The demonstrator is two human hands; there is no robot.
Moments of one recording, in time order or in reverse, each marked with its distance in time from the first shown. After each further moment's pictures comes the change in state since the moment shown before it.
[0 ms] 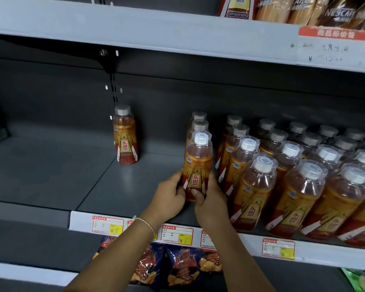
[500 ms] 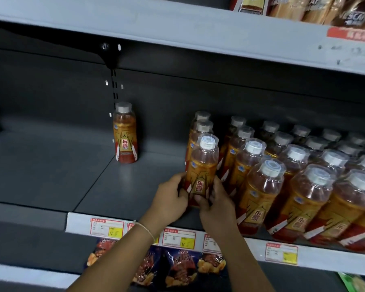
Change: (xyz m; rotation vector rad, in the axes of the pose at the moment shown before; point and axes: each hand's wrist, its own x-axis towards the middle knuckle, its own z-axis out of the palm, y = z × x) left_hand -0.001 -0.001 -0.001 0.012 0.048 -0.011; right_hand -0.005 0.010 -0.002 0.066 -0.009 -0.004
